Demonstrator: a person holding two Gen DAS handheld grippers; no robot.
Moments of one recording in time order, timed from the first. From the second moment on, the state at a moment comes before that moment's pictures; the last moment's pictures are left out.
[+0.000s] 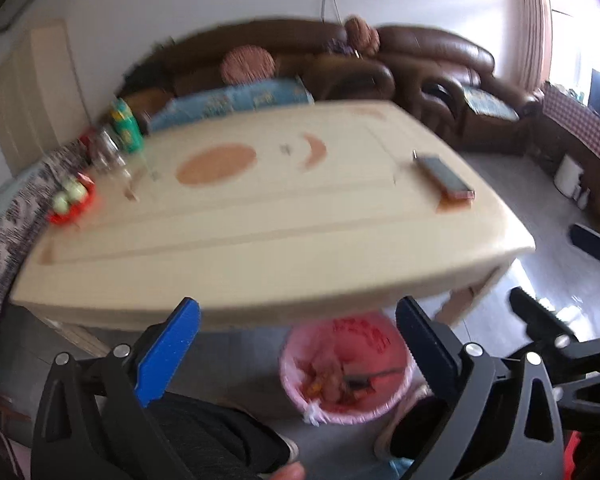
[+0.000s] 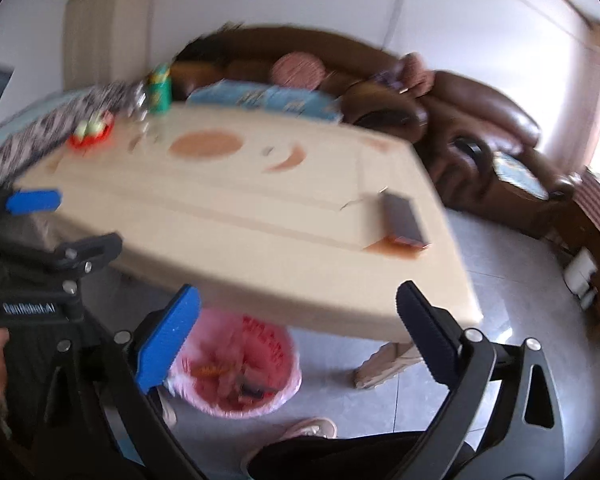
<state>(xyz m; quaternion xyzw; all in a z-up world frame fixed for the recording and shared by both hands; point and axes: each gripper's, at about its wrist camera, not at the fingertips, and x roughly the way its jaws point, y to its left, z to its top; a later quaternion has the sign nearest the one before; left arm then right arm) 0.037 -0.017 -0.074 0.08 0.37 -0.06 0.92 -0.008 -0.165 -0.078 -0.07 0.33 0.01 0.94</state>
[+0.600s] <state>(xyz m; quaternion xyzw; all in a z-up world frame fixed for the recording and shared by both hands) -0.028 -0.020 0.035 0.02 0.28 -0.03 0.96 -0.079 -0.174 0.025 -0.02 0.22 -0.08 0.97</state>
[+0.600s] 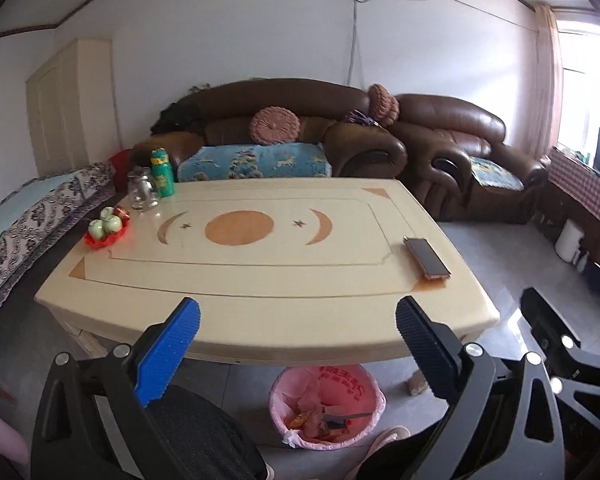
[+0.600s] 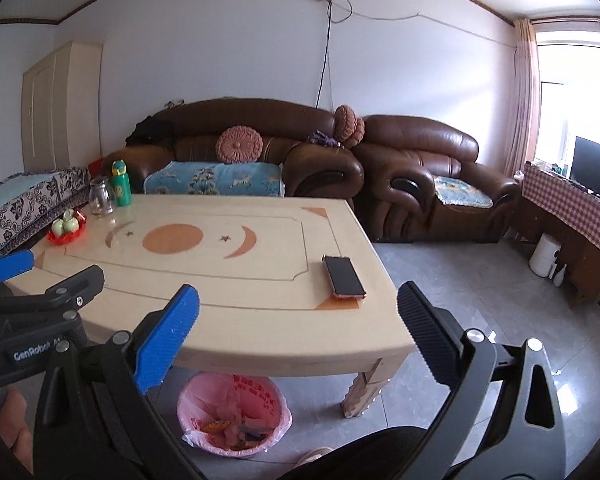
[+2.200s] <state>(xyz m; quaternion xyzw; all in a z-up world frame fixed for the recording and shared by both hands) -0.035 -0.001 0.036 -0.01 0.28 -0.02 0.96 -0.093 -0.159 0.041 -0.03 0.20 -0.08 0.98</state>
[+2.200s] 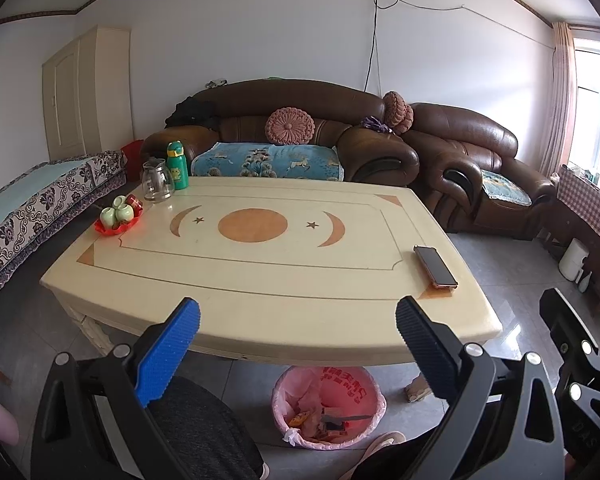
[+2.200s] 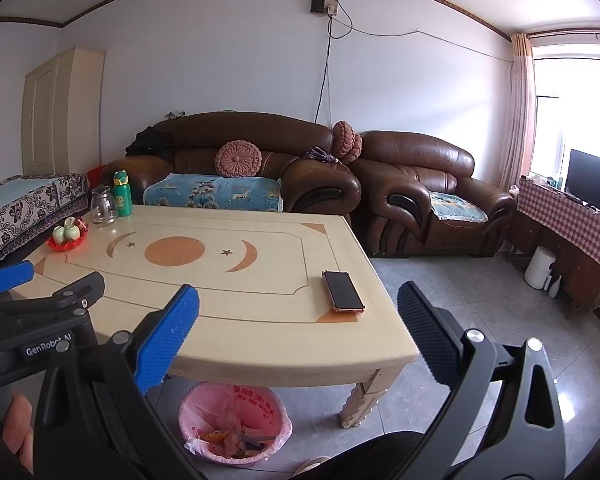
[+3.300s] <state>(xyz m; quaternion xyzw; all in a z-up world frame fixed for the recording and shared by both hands) -0.032 0.006 0.034 -0.01 0.28 -0.01 0.96 -0.093 -0.160 0.041 -0.04 0.19 -0.07 0.98</state>
